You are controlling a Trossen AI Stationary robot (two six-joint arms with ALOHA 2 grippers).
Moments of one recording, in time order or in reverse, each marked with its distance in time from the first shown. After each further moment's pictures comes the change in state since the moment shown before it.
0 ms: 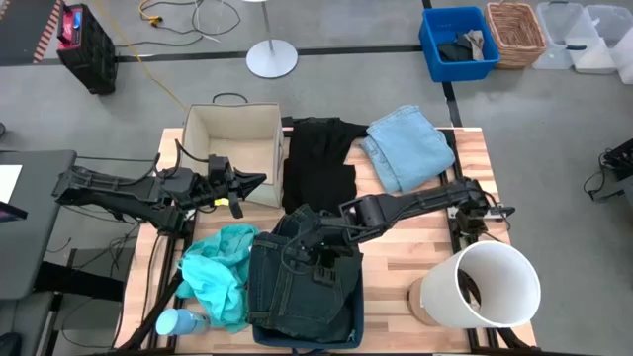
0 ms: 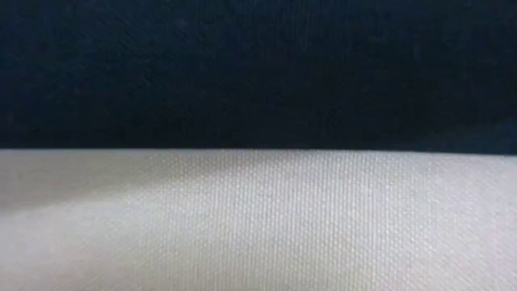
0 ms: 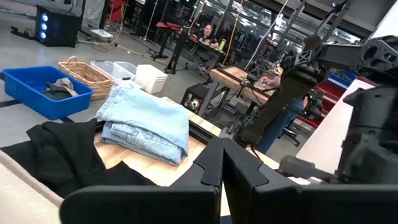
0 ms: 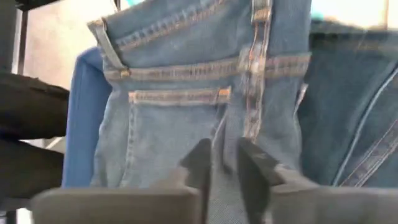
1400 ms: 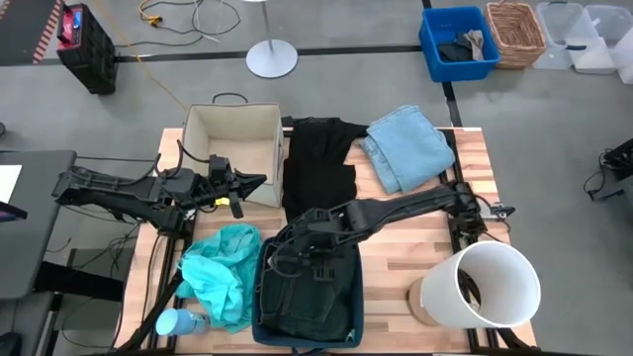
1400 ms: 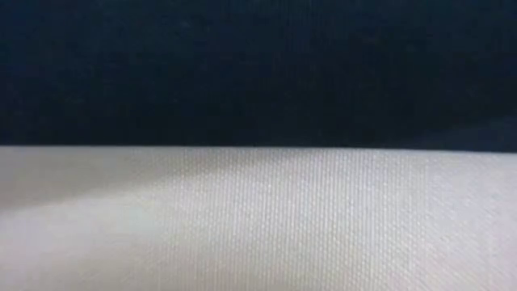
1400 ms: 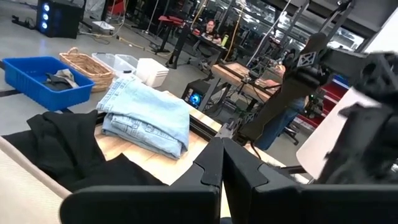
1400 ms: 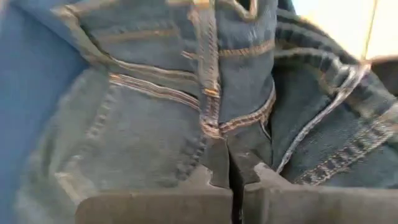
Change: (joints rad) left arm 0.000 0.000 0.000 -0.024 0.000 -0.040; right arm -0.008 0.053 -0.001 -0.053 0.059 -0.159
